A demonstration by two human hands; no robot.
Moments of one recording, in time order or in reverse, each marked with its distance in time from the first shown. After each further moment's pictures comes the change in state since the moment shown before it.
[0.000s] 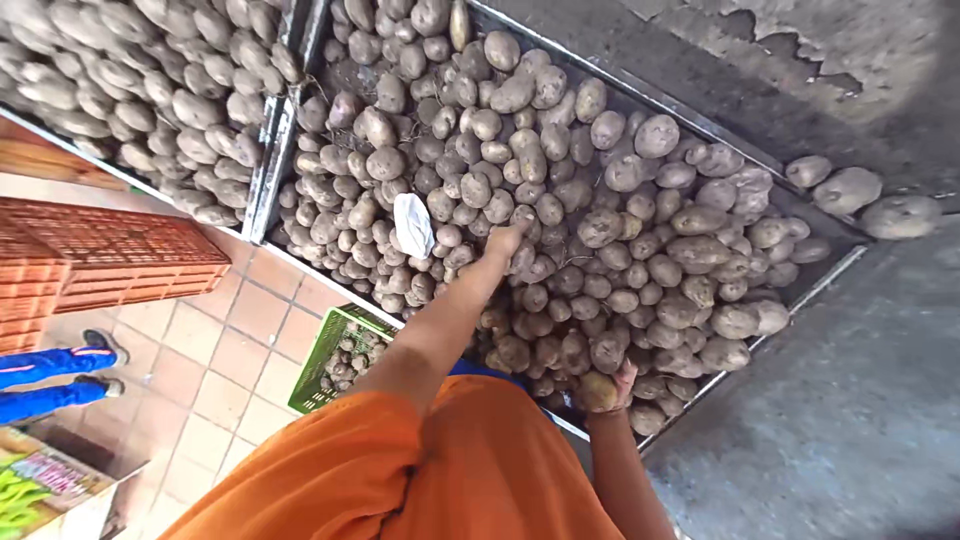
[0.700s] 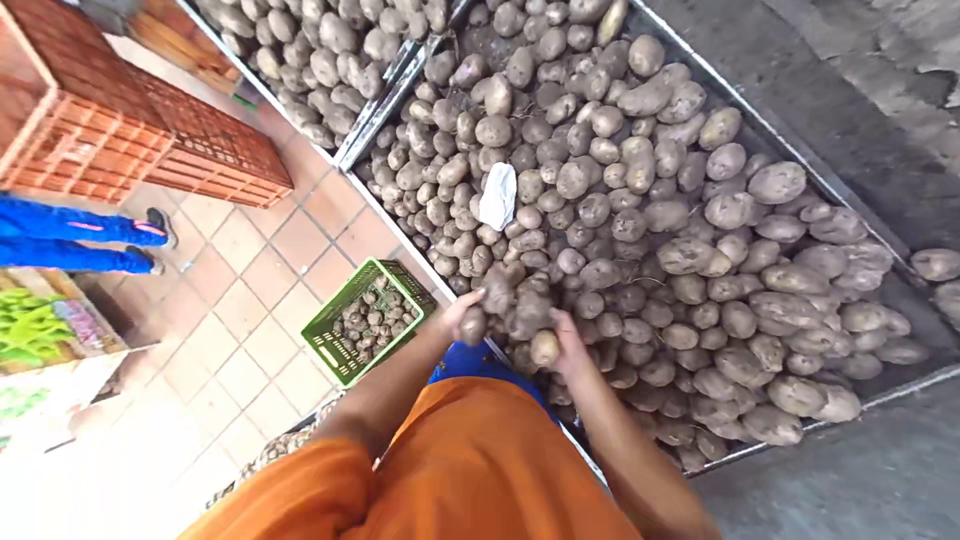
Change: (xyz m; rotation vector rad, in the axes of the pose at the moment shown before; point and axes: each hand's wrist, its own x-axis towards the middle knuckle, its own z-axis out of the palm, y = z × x) left_hand -0.126 -0.218 -0.169 -0.768 -0.472 0.131; right_hand 0.063 0.110 0.132 -0.565 0.260 0.745
